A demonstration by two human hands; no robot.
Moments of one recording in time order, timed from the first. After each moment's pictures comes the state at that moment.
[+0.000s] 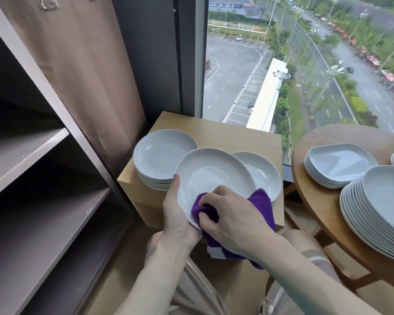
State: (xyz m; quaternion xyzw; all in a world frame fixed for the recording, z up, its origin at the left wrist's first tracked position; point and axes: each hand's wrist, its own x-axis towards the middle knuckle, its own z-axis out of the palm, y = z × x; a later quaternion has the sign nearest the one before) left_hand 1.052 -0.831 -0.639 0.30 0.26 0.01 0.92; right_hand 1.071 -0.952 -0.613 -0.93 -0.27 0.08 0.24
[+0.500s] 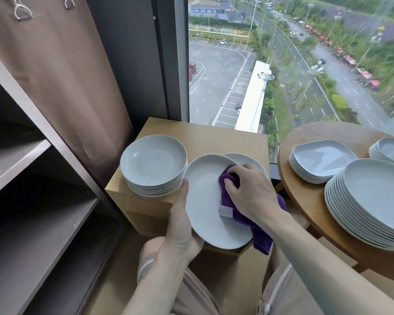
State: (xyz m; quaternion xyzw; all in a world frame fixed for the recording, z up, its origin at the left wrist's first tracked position) left_hand 1.049 -0.848 -0.645 0.37 0.17 -0.05 0.91; right_hand 1.130 -0.991 -0.627 -0.96 -0.11 -0.03 0.25
